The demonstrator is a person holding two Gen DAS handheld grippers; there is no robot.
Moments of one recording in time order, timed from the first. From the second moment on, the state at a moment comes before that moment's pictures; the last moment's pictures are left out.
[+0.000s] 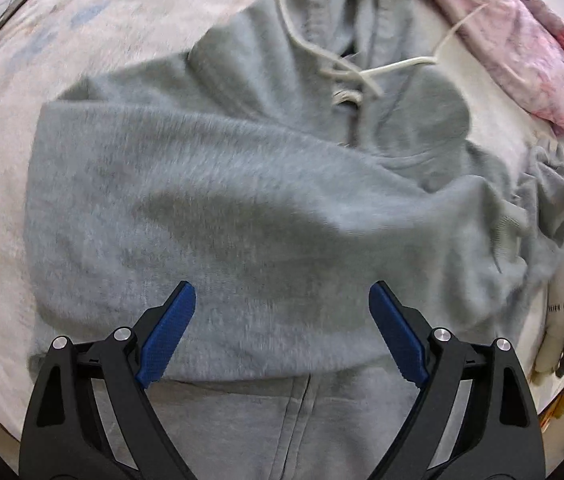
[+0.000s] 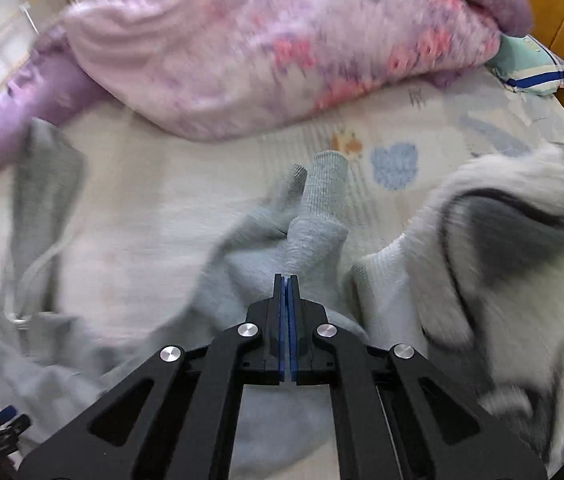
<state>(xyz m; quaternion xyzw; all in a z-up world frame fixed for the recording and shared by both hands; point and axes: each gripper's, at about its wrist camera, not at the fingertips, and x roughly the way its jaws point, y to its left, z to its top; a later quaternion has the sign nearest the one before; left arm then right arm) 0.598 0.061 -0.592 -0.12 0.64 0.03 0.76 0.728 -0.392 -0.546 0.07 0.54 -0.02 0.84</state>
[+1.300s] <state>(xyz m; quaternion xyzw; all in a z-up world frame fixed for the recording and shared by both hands) 0.599 0.166 -0.581 -0.23 0.58 0.08 0.78 0.539 -0.218 -0.548 0.15 0.61 0.05 0.77</state>
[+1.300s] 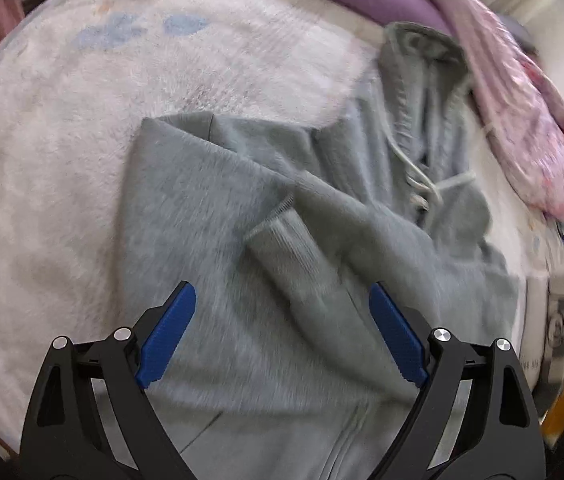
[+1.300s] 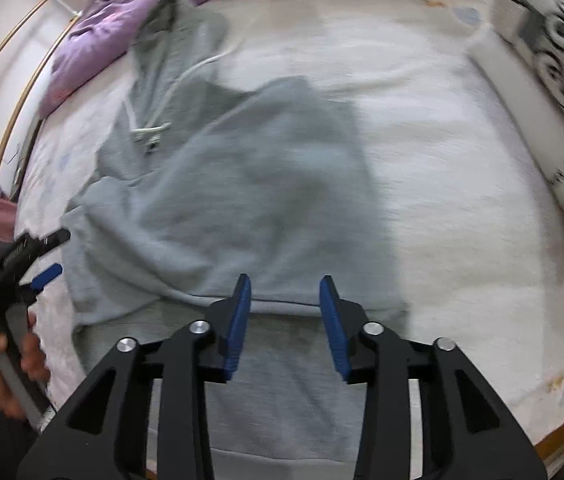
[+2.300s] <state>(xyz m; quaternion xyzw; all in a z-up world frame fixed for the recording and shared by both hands) 0.533 0.274 -0.585 -0.27 0.58 0.17 0.75 0.605 -0.210 -0.578 0.15 0.60 0.06 0.79</state>
